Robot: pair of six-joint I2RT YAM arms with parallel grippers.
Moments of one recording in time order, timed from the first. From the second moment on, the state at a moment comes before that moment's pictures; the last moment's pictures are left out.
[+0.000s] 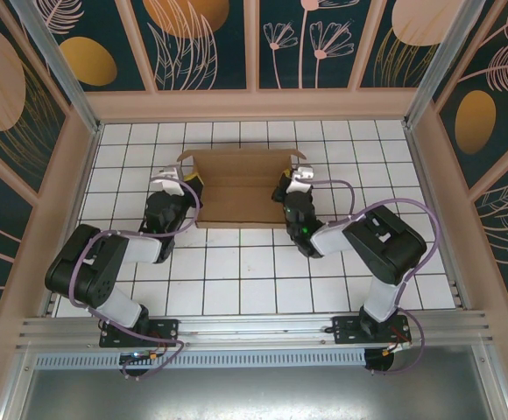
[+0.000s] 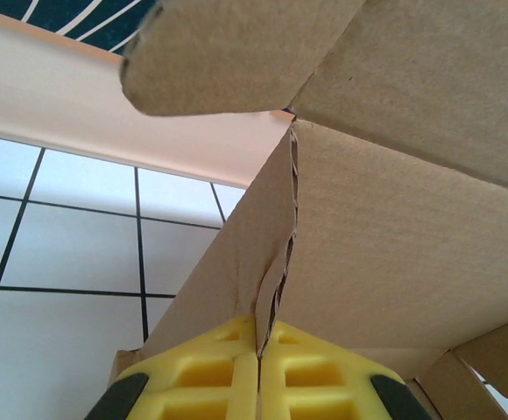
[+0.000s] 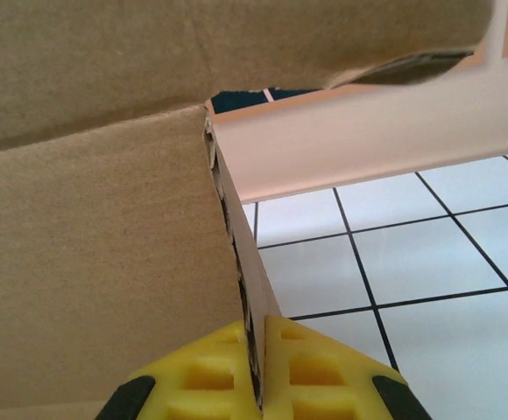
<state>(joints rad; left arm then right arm) -0.35 1.58 0.42 1.09 0.03 -0.44 0.73 1.78 0.64 1.08 0.63 0.28</state>
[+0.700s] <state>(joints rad) -0.40 1.63 0.25 1.36 -0.03 -0.50 0.74 1.81 0.42 1.44 0.54 0.36</state>
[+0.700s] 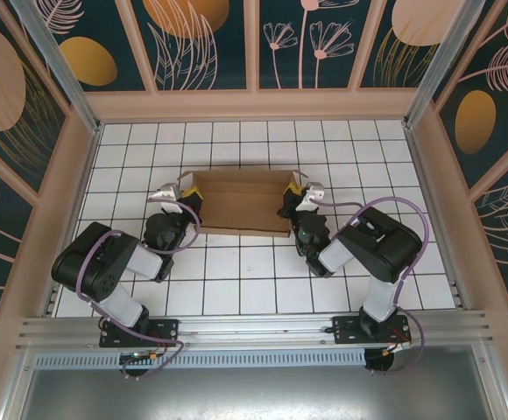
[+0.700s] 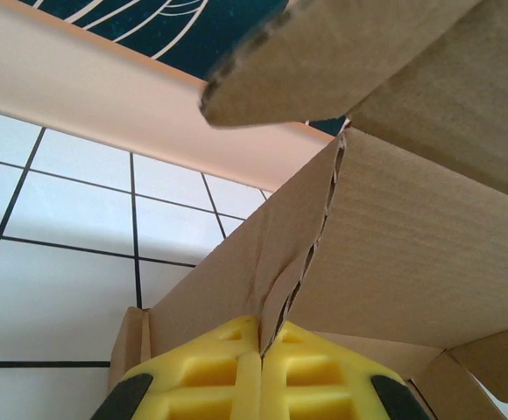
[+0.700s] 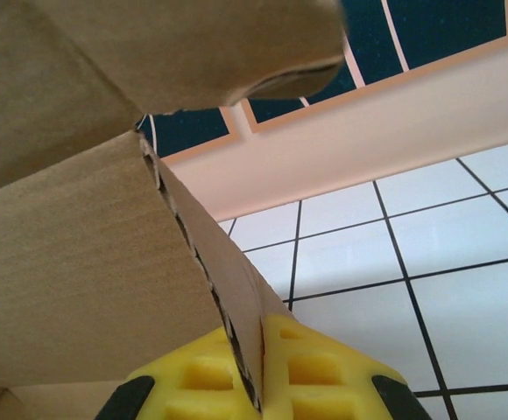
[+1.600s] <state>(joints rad) -0.40 1.60 0.22 1.28 -0.14 -0.47 0.77 1.72 0.29 1.40 0.36 0.44</state>
